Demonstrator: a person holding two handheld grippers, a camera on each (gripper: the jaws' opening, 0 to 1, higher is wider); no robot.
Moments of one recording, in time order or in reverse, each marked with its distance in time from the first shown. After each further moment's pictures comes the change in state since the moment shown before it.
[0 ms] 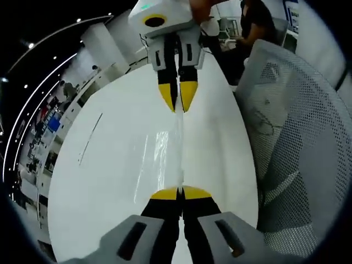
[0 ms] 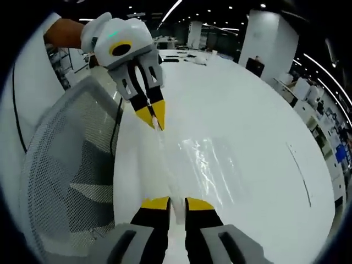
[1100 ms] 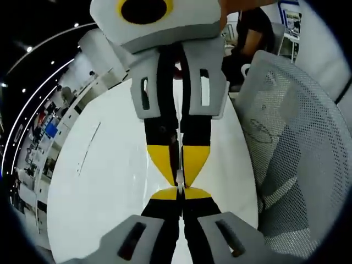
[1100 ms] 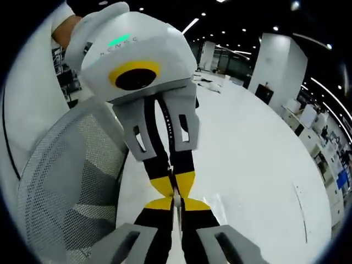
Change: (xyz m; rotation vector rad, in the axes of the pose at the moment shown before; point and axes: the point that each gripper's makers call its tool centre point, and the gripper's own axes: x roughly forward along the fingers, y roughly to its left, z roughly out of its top) left arm 0.002 0.003 0.024 0.005 -0.037 -0.026; right arm 0.035 0.025 0.078 -0.139 -0.130 0.026
